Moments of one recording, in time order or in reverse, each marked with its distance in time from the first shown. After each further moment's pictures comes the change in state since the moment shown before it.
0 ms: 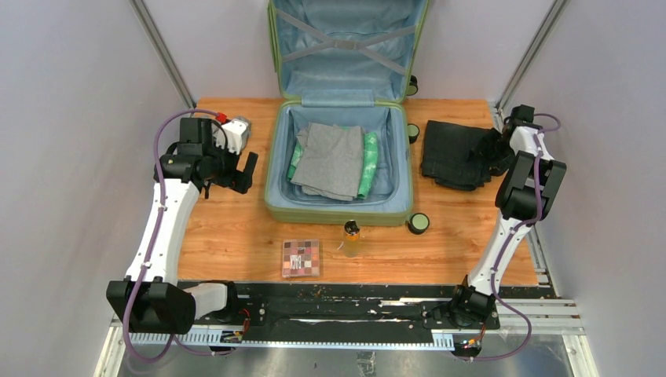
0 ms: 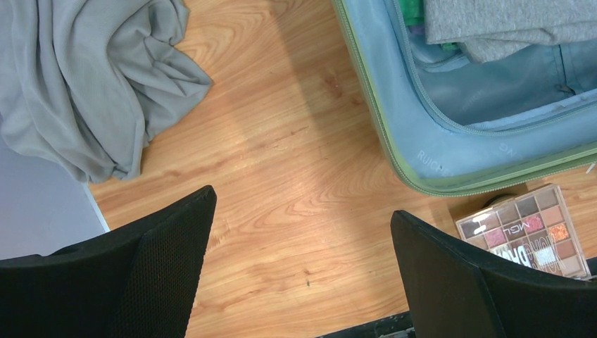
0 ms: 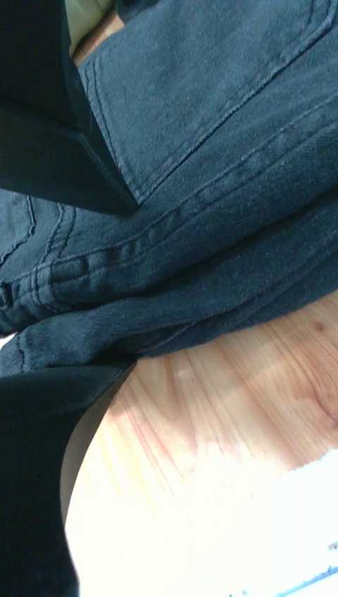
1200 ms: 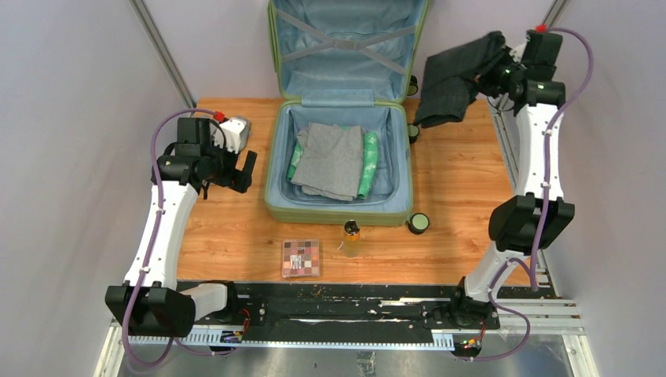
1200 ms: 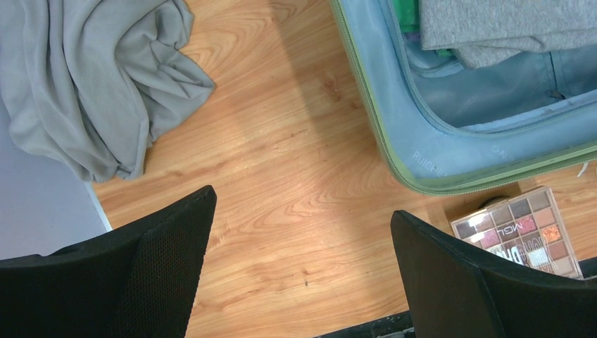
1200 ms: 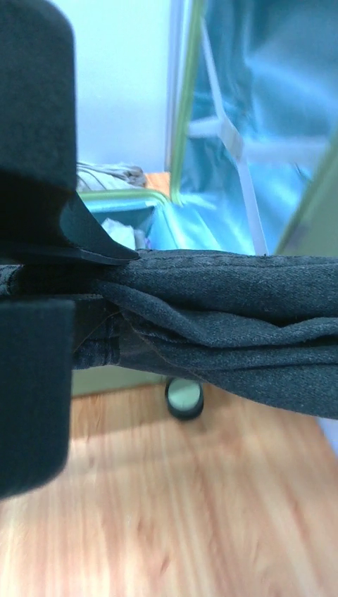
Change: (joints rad) left arm 0.000 -0.017 0.013 -0.008 0.002 -0.013; right arm 0.145 -0.415 0.245 0.047 -0.294 0.243
